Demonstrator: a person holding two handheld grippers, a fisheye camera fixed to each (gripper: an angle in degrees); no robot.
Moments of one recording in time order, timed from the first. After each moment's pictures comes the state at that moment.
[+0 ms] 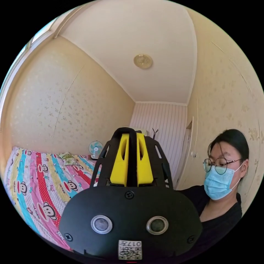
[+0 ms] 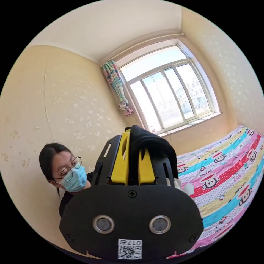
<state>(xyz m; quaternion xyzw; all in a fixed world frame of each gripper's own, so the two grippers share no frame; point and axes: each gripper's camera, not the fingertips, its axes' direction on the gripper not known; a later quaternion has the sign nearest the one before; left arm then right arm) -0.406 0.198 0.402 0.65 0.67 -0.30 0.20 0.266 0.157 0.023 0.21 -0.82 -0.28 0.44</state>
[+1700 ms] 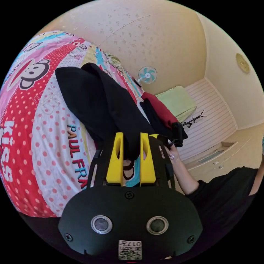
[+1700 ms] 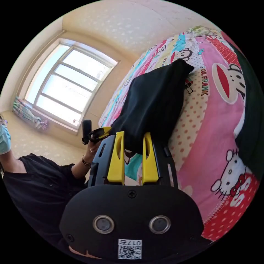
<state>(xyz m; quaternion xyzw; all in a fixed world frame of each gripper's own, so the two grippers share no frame) 0.096 -0.137 0.587 0.24 0.89 -0.23 0.31 0.055 0.286 0.475 -0.05 -0.69 -0.03 0.72</state>
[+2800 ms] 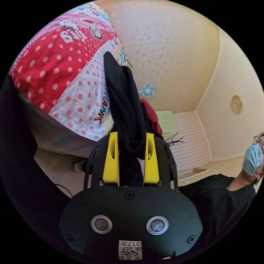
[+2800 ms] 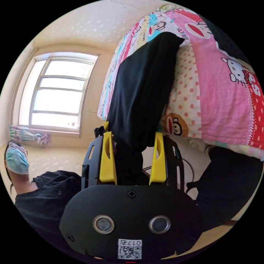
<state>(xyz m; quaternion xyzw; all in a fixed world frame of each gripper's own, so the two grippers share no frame) -0.001 0.102 0.773 0.18 0.92 -0.31 0.15 0.103 0.368 0.420 -0.20 -0.67 0.02 0.71</state>
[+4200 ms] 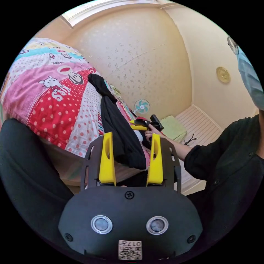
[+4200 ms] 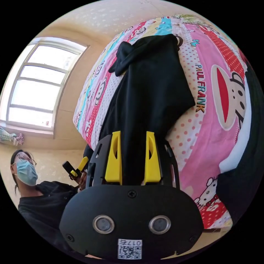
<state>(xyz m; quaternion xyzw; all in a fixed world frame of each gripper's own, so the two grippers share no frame) -0.151 0.209 0.765 0.31 0.83 -0.40 0.25 0.042 0.216 0.438 -0.18 -0.56 -0.07 0.80</state>
